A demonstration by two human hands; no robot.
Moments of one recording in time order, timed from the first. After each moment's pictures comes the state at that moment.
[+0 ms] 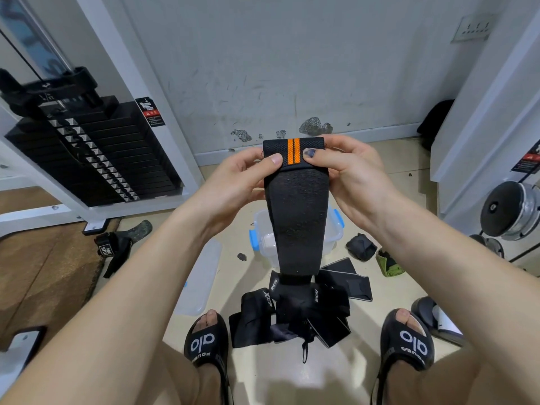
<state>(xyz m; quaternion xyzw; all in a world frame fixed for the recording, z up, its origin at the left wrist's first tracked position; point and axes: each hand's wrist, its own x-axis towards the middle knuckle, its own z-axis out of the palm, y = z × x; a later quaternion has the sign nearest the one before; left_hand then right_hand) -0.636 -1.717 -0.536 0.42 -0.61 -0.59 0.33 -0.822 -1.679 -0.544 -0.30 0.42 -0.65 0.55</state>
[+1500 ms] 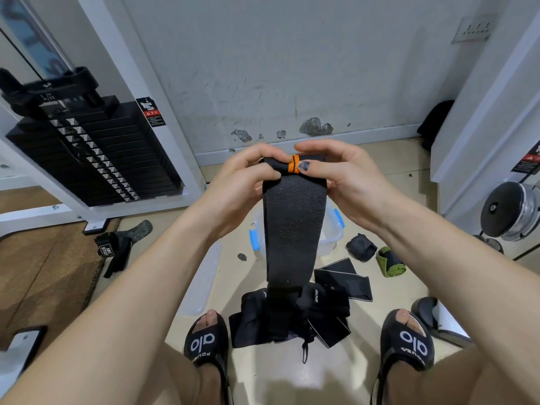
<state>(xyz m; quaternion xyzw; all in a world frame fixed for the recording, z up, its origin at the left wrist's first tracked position) -0.640 -1.711 -0.535 0.36 -0.58 -0.62 0.38 -0.822 -1.675 -0.543 -0.42 0.43 -0.57 0.56</state>
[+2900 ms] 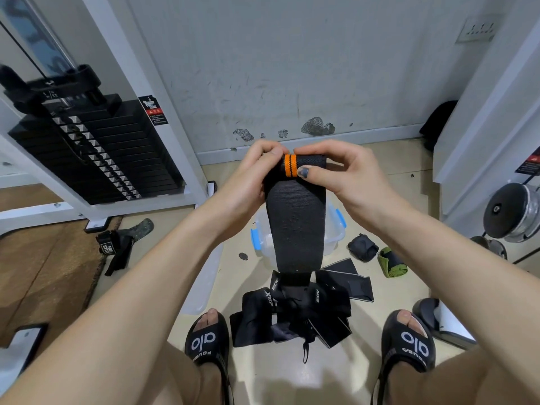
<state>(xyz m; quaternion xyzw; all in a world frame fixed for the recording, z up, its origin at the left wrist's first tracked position) -0.646 -1.713 -0.545 0.38 -0.58 -0.62 0.35 -0.824 -1.673 -0.551 -0.53 0.47 -0.56 0.43</state>
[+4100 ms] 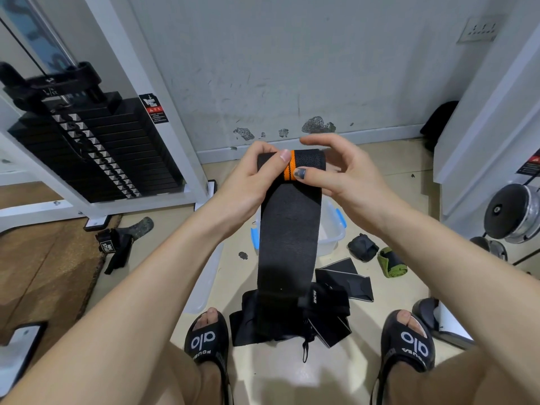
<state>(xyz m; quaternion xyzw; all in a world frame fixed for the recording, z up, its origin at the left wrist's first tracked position) -0.642 -1.716 -0.549 0.41 -0.64 -0.53 0.37 -0.823 -1.673 -0.554 -0.50 0.46 -0.55 0.48</state>
